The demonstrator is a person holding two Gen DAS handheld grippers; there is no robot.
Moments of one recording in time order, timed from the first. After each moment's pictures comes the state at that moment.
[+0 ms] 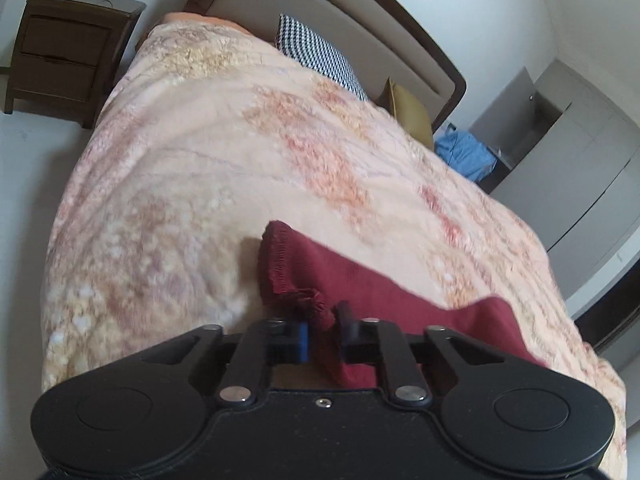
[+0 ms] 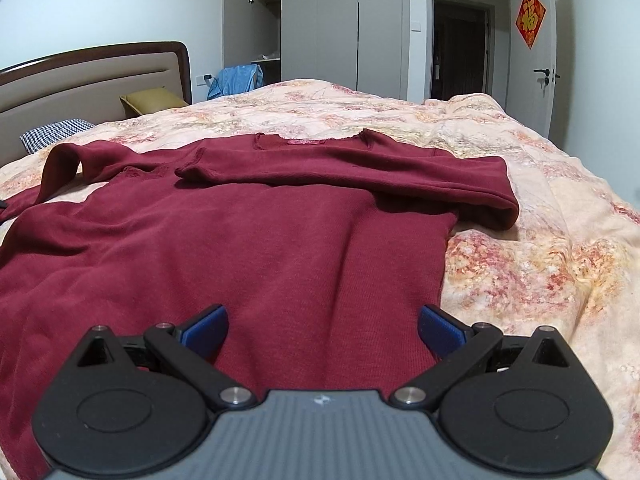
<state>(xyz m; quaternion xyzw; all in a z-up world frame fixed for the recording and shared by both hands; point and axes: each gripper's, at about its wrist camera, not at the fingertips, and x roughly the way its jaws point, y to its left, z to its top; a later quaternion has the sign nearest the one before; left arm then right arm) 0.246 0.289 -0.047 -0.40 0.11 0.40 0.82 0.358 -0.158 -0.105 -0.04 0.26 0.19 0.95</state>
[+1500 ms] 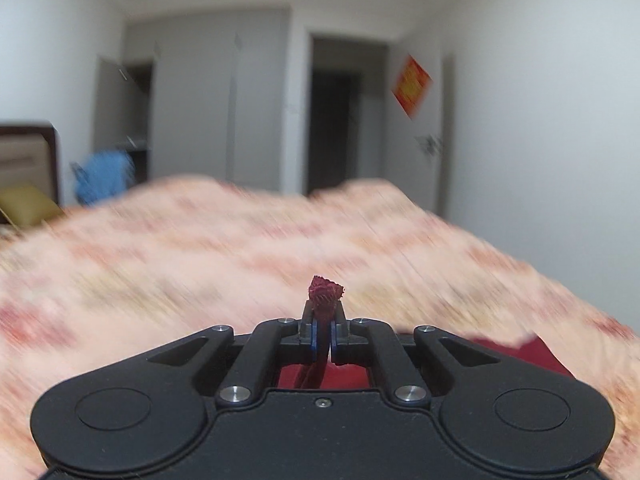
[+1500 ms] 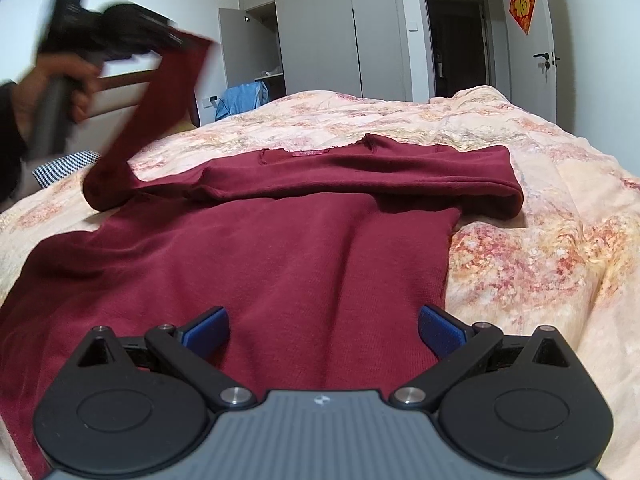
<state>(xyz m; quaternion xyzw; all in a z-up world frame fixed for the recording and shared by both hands) 0.487 0.013 0.029 -0.02 0.15 -0.06 0.99 0.359 -0.175 -0.107 0.02 0.25 0.22 0.94</state>
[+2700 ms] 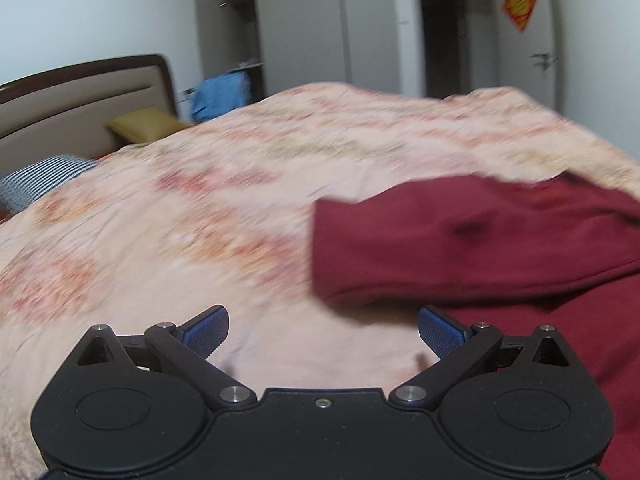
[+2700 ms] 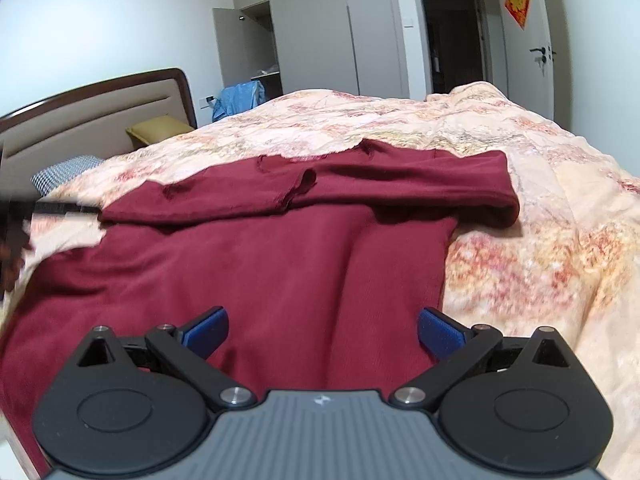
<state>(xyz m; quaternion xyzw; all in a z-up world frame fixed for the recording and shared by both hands) 0.372 0.183 -0.041 0.01 0.27 0.14 0.95 0.371 -0.173 -0.084 0.04 0.26 0.21 0.94</state>
